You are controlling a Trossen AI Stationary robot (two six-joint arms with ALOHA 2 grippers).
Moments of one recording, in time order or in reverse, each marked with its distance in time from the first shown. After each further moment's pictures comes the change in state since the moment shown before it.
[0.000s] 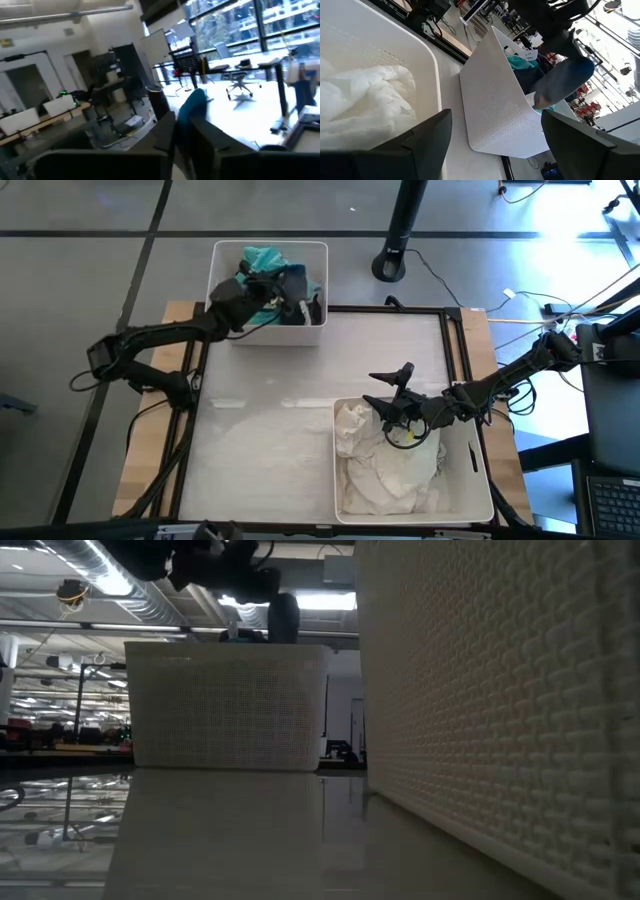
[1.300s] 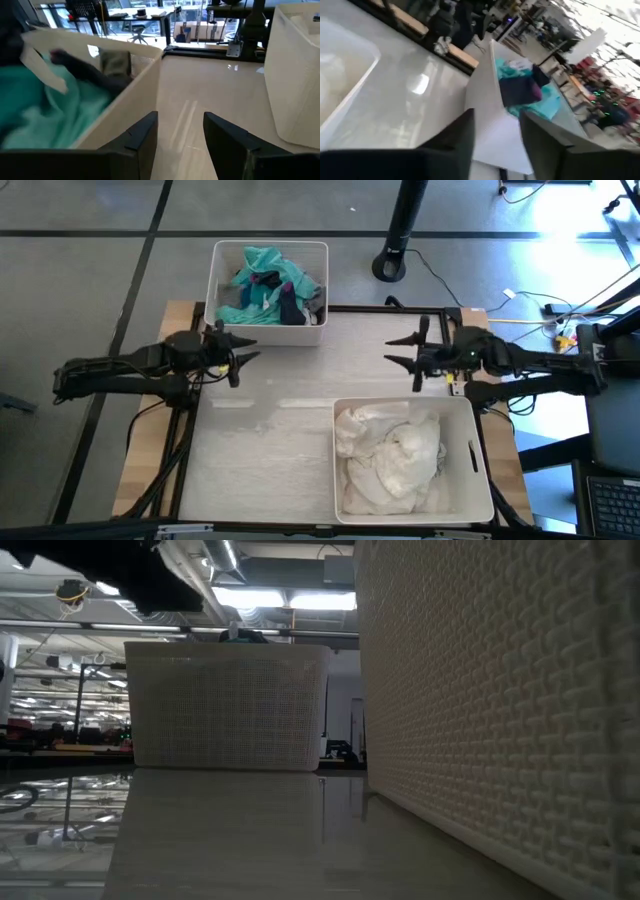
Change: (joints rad) left arm -0.355 -0.748 -0.331 -0.806 0.118 -0.318; right arm -0.520 -0.339 0.143 -0.381 -0.752 -0.106
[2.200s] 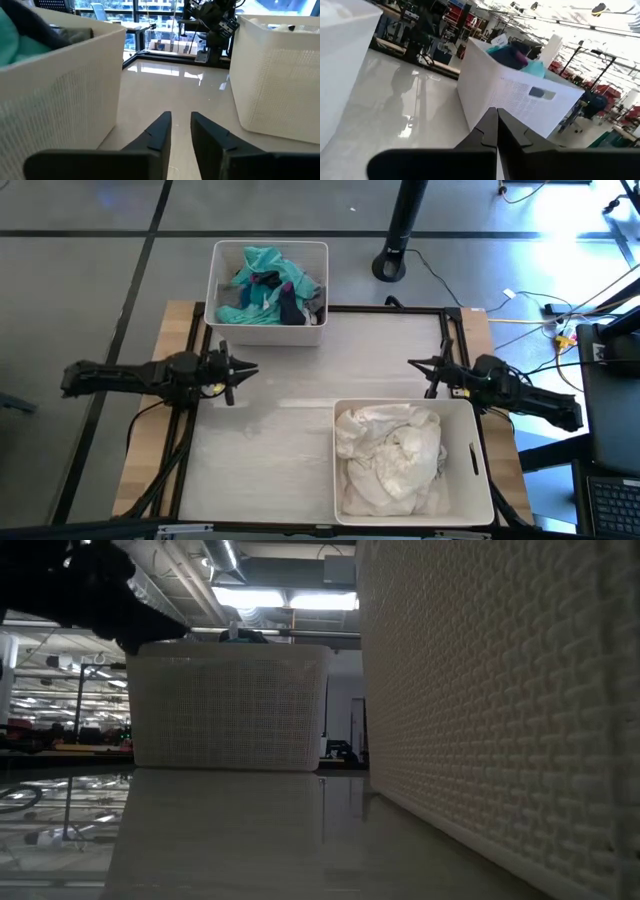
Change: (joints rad) left arm -0.136 -0.223 -0.341 0.221 0.007 -0.097; right arm -0.161 -0.772 -0.701 0.170 -0.103 0.180
